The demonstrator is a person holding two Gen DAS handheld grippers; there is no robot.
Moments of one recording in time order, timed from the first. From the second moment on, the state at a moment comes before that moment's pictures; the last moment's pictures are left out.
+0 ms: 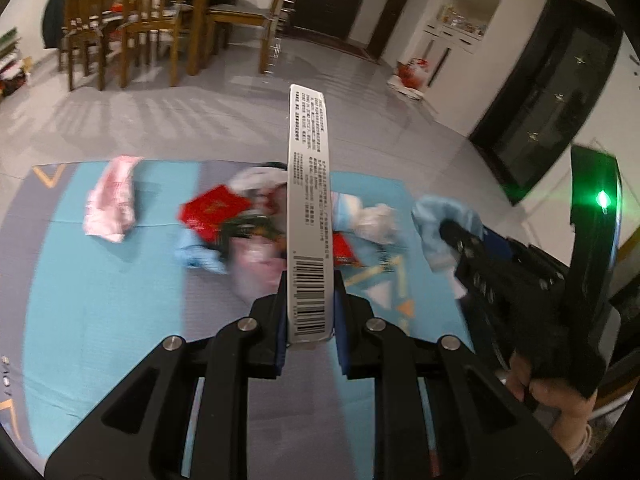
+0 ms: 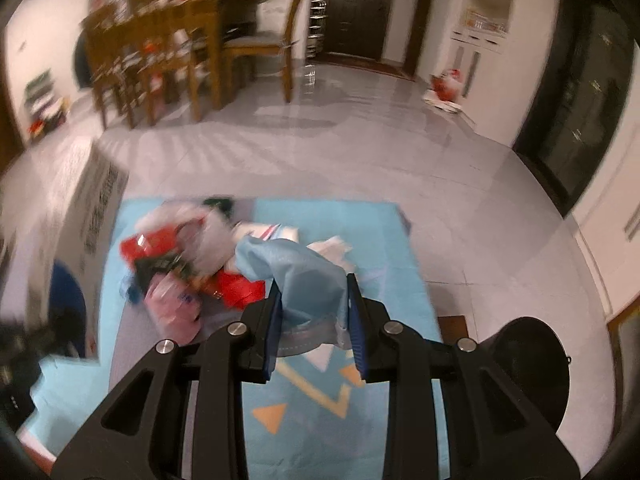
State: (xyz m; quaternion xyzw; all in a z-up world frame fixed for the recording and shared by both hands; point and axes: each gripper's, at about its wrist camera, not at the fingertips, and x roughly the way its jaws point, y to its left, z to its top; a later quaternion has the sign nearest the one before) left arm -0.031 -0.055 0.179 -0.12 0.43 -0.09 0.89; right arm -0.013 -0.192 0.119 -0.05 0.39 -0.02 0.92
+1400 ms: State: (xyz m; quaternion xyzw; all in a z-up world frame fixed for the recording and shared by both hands) left arm -0.019 -0.428 0.094 0.09 0.58 -0.40 0.71; right arm -0.087 -0.528 0.111 0.33 0.40 -0.32 0.80
